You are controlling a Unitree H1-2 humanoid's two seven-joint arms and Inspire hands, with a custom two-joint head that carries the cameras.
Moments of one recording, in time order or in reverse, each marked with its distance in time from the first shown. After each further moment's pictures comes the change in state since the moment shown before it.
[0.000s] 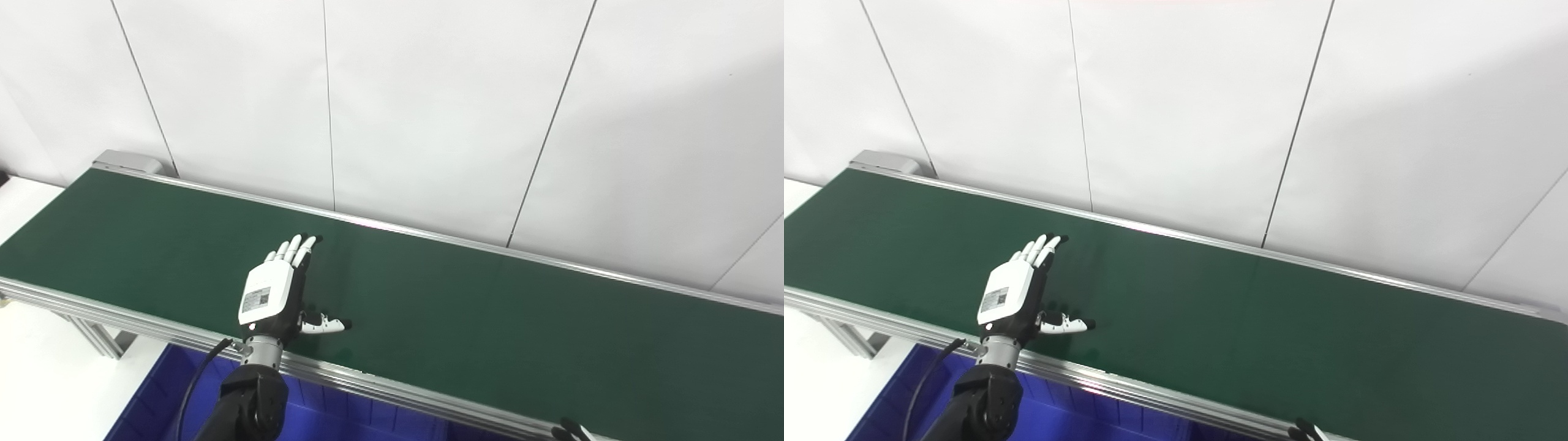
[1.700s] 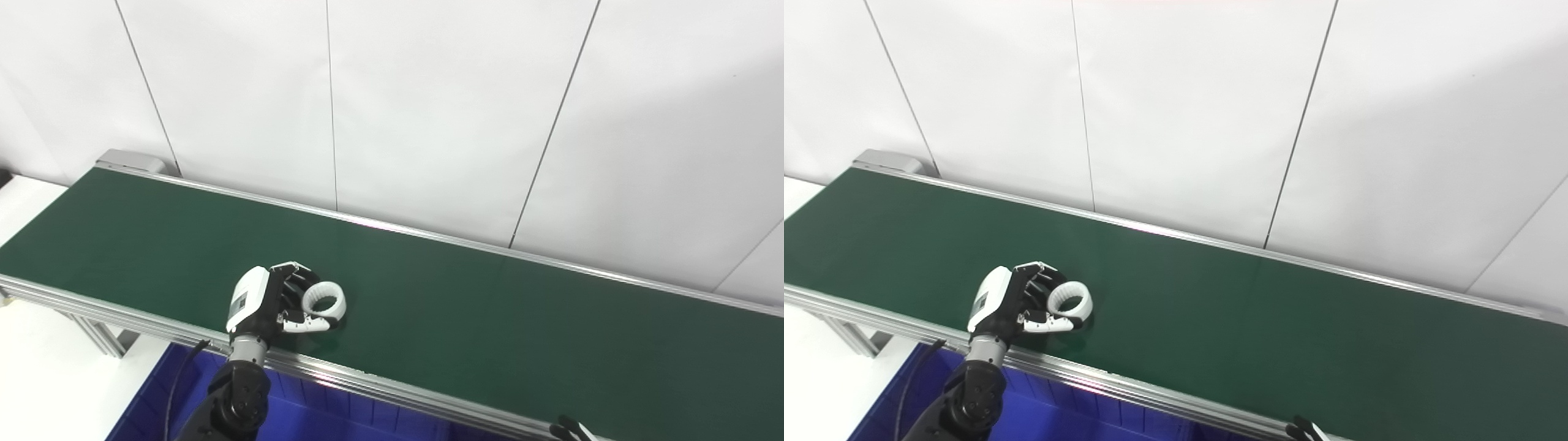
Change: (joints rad) left arm -0.015 0.018 0.051 0.086 -0.414 -0.124 -0.089; right arm 0.003 0.001 0.007 -0.026 -0.006 0.000 -0.004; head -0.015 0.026
